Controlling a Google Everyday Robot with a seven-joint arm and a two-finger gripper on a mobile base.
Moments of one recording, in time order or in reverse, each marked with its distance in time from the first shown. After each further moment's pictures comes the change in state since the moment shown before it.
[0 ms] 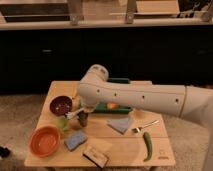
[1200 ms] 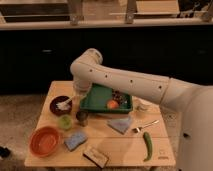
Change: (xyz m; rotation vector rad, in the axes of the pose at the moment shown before) arm -0.050 -0.070 0.005 -0.026 -0.091 -0.146
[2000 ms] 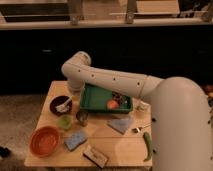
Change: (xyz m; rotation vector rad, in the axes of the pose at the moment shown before) arm -0.006 -0.012 0.059 -0.078 0.057 -0.012
